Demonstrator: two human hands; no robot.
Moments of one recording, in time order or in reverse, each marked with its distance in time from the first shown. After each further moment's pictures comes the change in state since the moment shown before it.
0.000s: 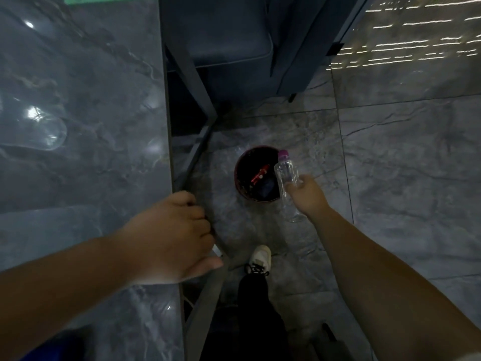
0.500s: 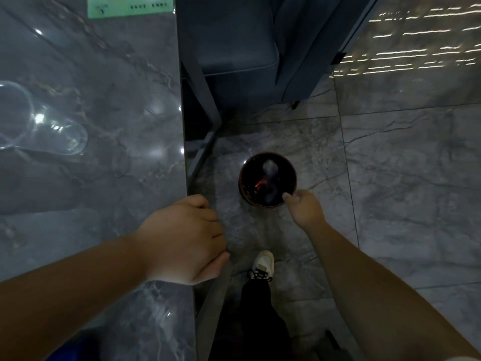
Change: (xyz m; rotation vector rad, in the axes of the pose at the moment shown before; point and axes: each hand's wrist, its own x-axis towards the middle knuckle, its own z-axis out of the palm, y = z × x) left_hand -0.005 -0.003 0.010 -0.087 0.200 0.023; right_hand -0.023 -0.005 0.017 -0.111 -0.007 -0.025
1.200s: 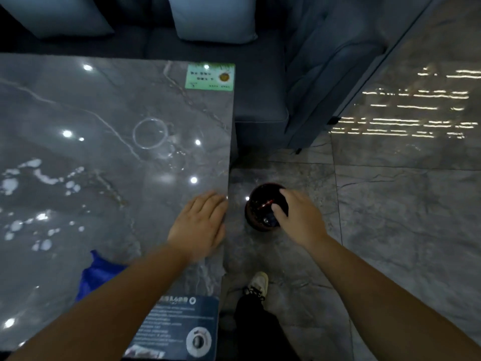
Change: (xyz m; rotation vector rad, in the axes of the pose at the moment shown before) left_hand -0.051 0.061 -0.035 0.009 0.063 -0.730; right_hand -0.162 -0.102 -0.073 -0.418 0.153 -0.652
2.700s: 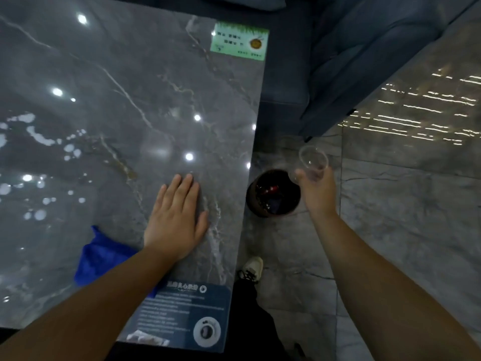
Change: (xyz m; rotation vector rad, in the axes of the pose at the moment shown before) left_hand -0.056 -0.042 0.028 -0.067 0.037 -0.368; right_hand 0.049 0.000 0.037 0.623 0.272 0.406
